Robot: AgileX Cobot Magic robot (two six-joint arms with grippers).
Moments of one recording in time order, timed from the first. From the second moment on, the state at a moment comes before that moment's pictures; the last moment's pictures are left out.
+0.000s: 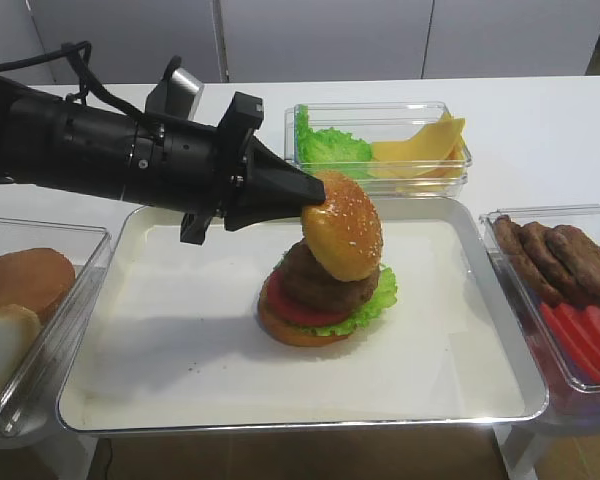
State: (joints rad) left arm -0.33 1.67 -0.96 -1.56 0.96 0.76; right arm 0.09 -0.02 -0.48 0.09 1.14 0.00
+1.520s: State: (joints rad) left arm -0.33 1.71 -0.96 -1.57 0.99 0.75; right arm 0.09 -0.02 -0.48 0.09 1.14 0.00
